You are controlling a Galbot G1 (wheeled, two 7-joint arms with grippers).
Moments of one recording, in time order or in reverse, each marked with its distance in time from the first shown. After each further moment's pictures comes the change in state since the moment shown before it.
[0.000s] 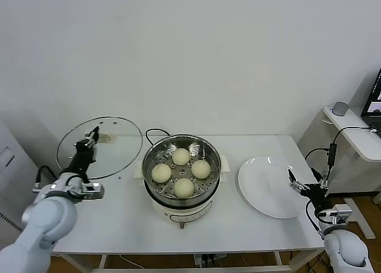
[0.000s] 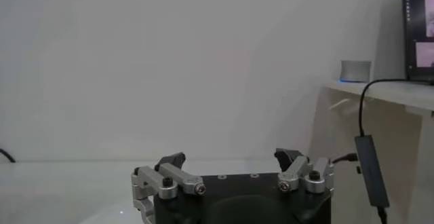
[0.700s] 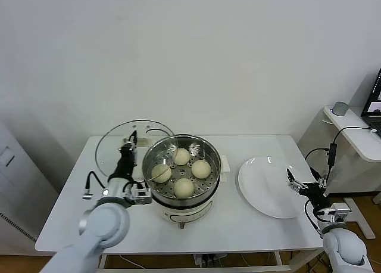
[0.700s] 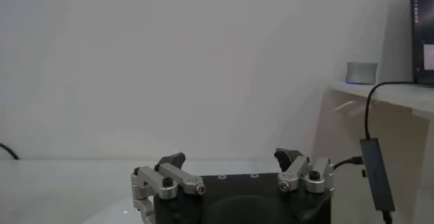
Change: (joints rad) left arm -0.156 -0.145 0.360 -0.015 0.213 0.255 0.062; right arm 0.008 -0.006 -0.015 -0.003 -0.004 -0.006 0.010
